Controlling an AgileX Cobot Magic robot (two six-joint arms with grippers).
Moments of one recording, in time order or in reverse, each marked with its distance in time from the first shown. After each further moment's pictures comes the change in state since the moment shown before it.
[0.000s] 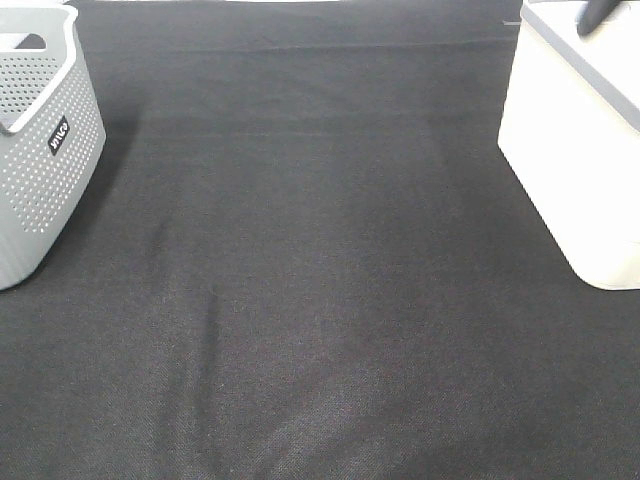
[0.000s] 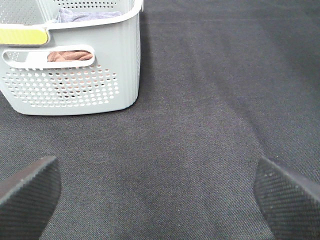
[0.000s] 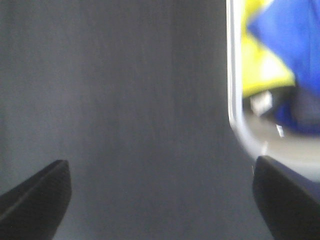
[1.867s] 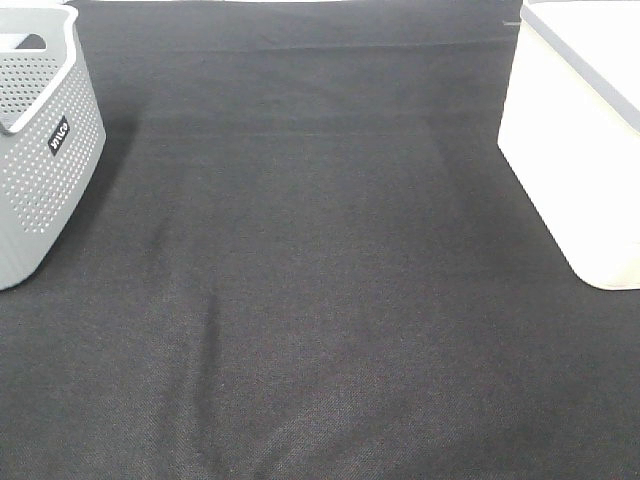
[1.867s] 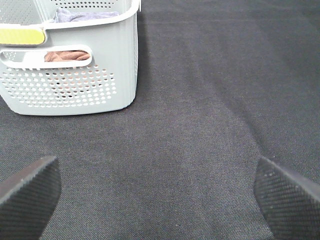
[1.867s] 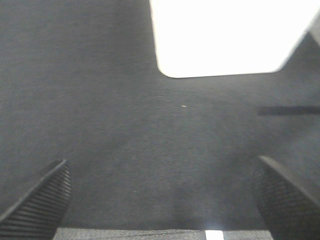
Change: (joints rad) left arm 0.000 0.000 0.000 -0.009 0.000 0.001; right arm -0.099 -1.422 0.991 -0.150 -0.100 -0.048
